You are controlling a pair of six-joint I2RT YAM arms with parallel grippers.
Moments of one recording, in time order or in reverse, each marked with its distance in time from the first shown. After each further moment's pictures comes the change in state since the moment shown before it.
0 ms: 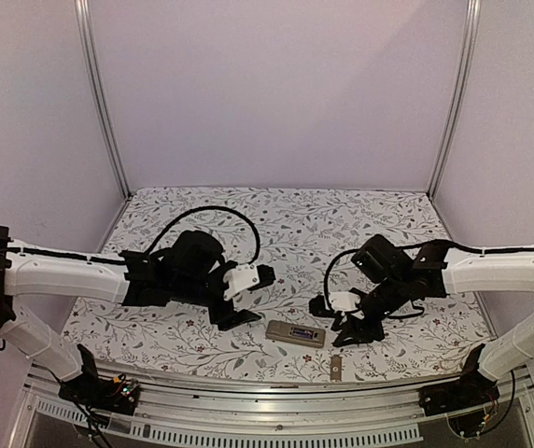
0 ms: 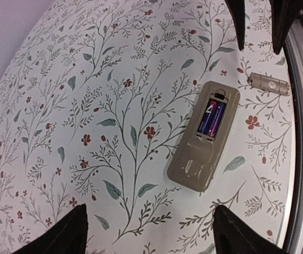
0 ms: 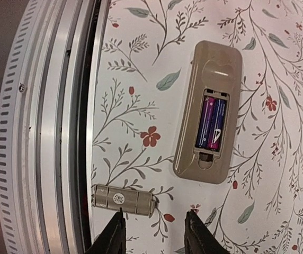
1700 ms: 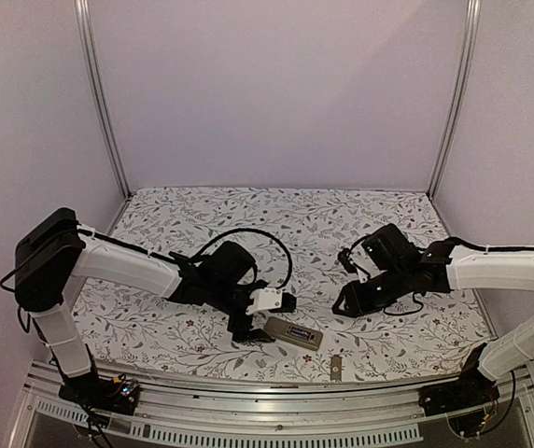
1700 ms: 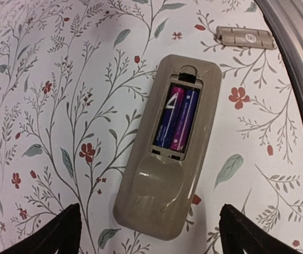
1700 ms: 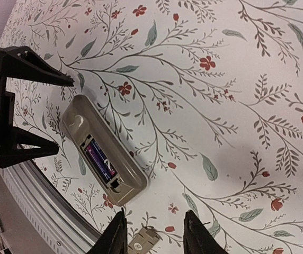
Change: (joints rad) left arm 0.037 0.333 0.126 0.035 0.227 0.233; right arm -0.104 0.008 -0.019 0.146 0.183 1.035
